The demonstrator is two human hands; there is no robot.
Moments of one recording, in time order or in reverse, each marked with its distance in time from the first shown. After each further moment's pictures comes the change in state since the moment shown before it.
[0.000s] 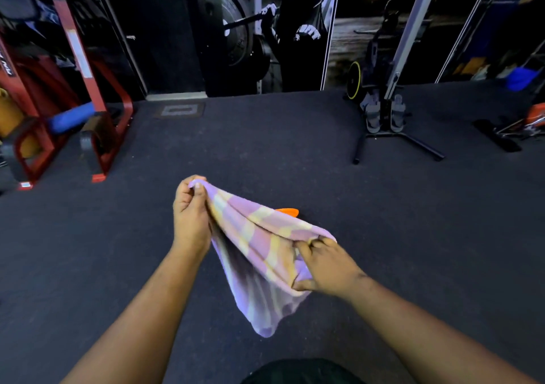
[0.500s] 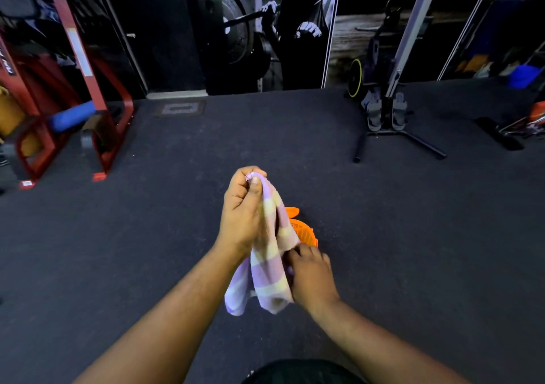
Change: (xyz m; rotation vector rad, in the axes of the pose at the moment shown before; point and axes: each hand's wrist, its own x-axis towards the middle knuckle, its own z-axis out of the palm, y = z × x) left_hand -0.051 0.040 0.079 0.119 -0.278 0.087; right_hand 0.001 -0.065 -0.005 0.340 0.082 0.357
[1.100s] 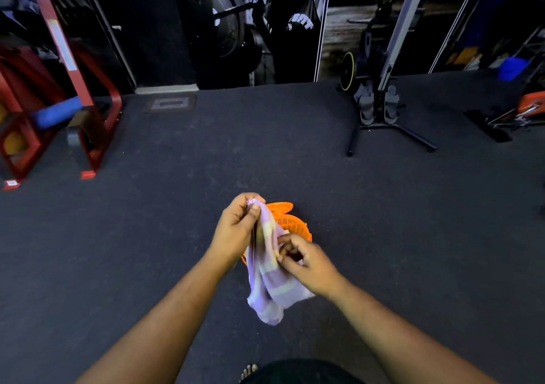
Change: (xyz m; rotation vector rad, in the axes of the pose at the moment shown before) left_hand -0.009 -0.055 -0.019 0.179 -0.178 -0.201; right_hand 0.009 0.038 -0.011 0.764 0.035 -0.167
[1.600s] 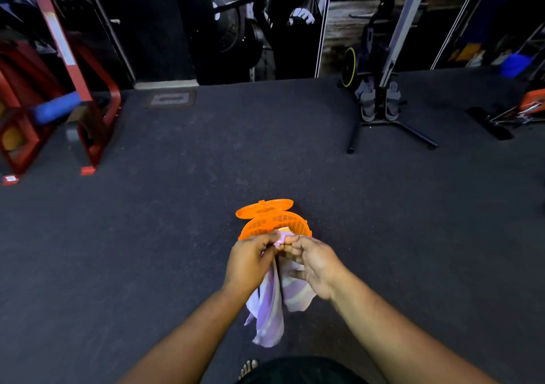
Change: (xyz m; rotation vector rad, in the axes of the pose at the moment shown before) left_hand -0.036 -0.058 0.024 0.555 -0.035 0.154; right_hand 0.014 -0.032 0.002 0.864 0.104 0.766
